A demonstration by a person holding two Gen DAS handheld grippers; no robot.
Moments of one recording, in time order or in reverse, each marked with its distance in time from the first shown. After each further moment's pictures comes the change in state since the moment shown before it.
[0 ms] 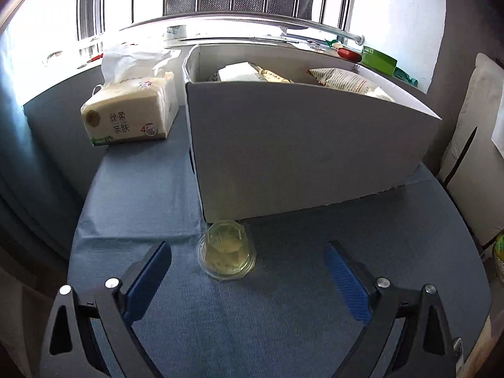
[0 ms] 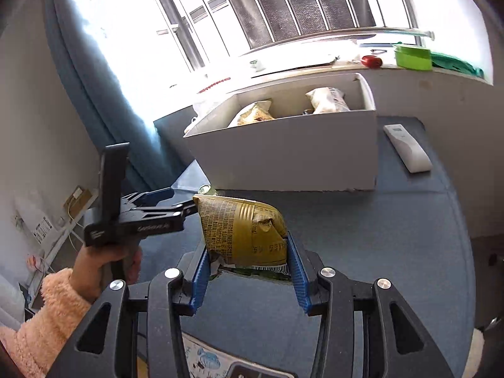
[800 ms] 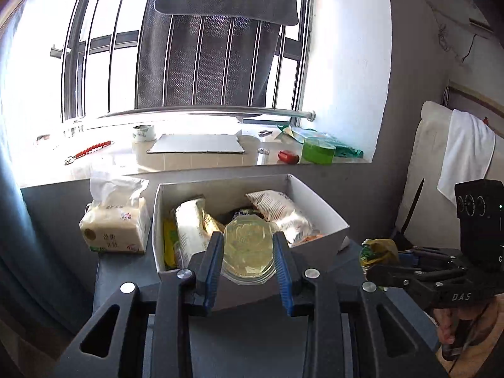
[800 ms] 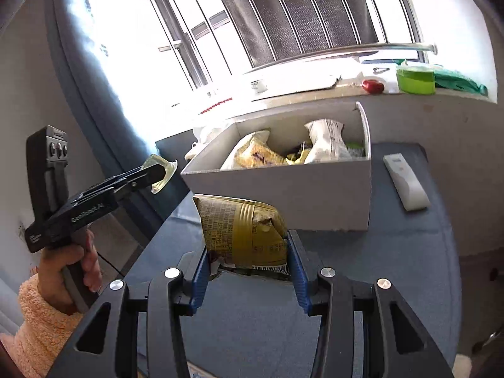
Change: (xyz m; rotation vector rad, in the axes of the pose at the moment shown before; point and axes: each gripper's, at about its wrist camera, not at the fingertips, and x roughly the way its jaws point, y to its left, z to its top) left arm -0.133 -0.041 0.080 0.058 -0.348 -0.158; right arm 0.008 -0.002 0.074 -0.046 -0.074 0.022
